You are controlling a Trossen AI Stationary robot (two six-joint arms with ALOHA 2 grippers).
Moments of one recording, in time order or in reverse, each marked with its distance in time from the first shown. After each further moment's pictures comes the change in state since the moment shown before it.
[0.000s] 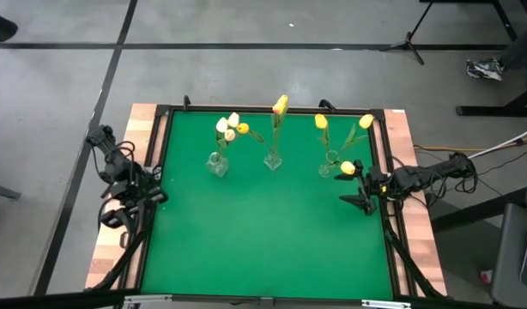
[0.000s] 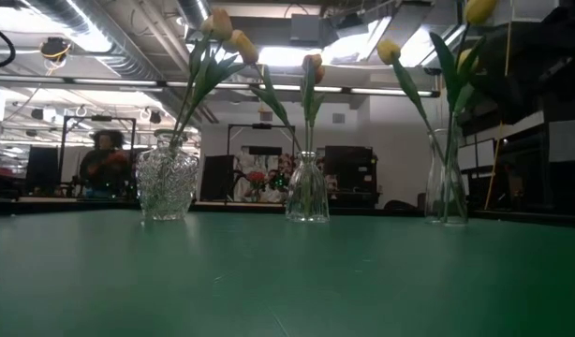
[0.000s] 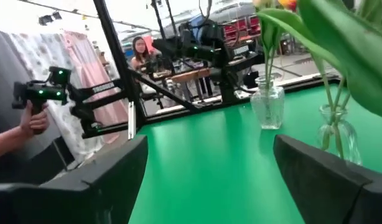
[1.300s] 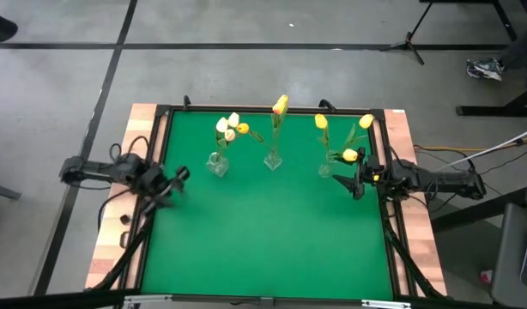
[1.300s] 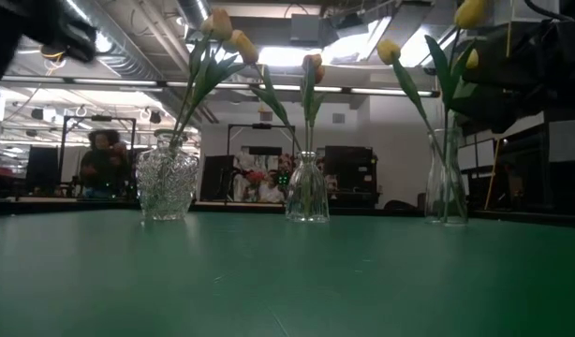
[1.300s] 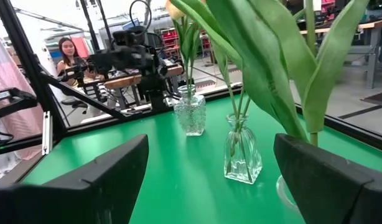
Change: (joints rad) left arm 0.620 0.000 0.000 -0.165 0.189 -0.219; right arm -0.331 0.028 -0.008 -0.004 -0.045 -0.072
